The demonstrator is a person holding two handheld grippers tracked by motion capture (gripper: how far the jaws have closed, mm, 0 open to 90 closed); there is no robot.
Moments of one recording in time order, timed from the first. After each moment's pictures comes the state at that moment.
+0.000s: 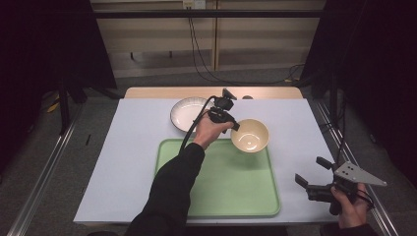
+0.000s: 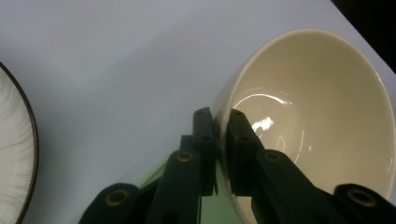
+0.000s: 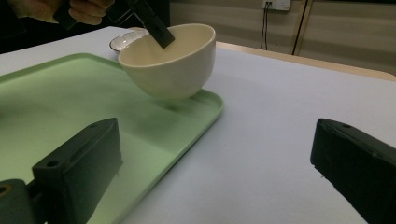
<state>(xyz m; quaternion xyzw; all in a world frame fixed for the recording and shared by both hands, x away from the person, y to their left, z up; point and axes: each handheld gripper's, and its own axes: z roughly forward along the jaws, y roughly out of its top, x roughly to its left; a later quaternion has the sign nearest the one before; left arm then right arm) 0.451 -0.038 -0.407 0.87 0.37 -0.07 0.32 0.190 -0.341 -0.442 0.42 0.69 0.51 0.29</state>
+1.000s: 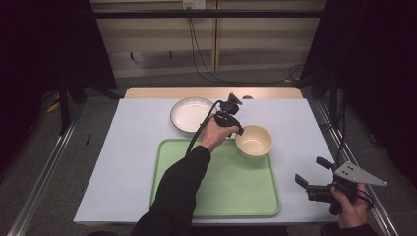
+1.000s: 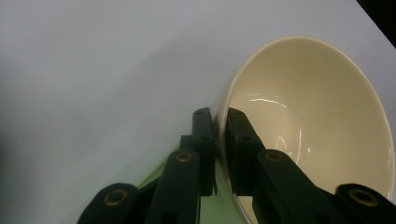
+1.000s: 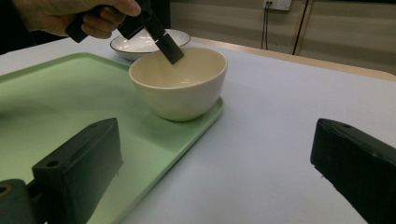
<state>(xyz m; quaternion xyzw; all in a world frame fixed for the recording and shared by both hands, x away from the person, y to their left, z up) 0.450 -0.056 -0.424 0.87 0.38 -0.07 0.31 0.190 -0.341 -0.443 0.42 0.69 0.51 0.29</state>
